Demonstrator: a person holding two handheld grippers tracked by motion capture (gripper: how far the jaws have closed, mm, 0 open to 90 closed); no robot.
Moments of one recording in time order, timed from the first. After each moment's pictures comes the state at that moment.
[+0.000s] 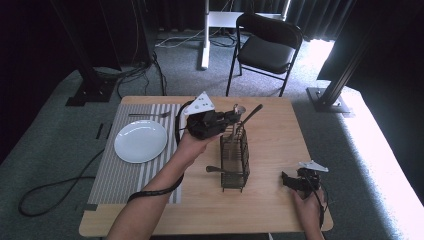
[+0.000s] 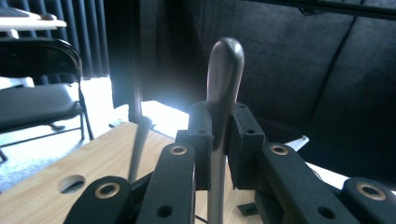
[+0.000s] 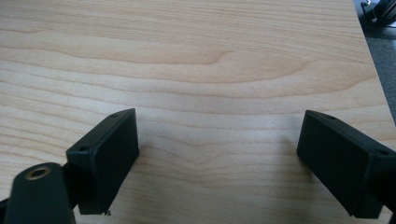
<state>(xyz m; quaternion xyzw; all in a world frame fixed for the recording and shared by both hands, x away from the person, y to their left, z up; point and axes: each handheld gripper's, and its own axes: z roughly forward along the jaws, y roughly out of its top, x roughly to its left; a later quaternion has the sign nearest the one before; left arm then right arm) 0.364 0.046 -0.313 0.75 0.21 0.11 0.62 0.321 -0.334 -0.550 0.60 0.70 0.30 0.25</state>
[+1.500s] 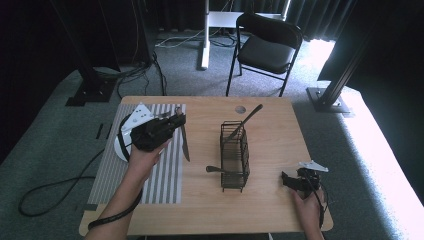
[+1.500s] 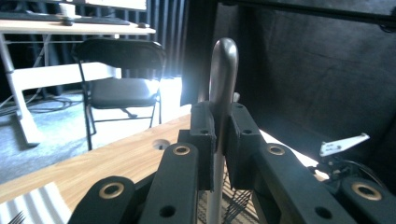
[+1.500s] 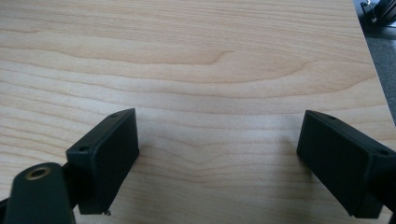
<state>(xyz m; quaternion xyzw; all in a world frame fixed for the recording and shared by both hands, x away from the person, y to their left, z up) 0.324 0.167 -0.328 0.70 0.32 0.20 0.61 0.321 -0.334 -0.550 0.60 0.70 0.30 0.25</state>
